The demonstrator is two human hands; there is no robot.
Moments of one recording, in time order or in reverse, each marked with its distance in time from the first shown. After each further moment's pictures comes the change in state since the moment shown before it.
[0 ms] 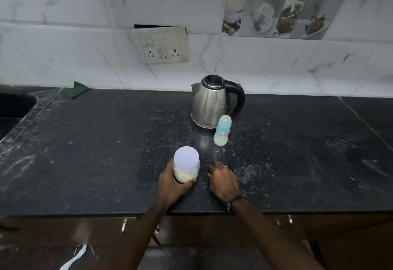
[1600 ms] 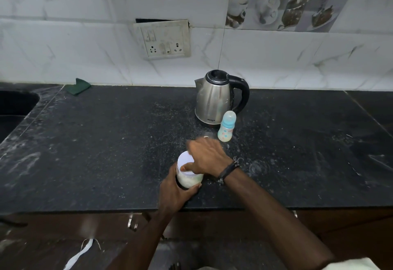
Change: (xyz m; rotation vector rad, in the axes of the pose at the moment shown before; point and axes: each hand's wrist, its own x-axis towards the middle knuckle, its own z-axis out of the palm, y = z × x) left_hand -0.027 0.000 -0.005 0.047 0.010 -0.023; right_hand 0.019 -0.090 -0.114 -0.173 -0.074 -0.292
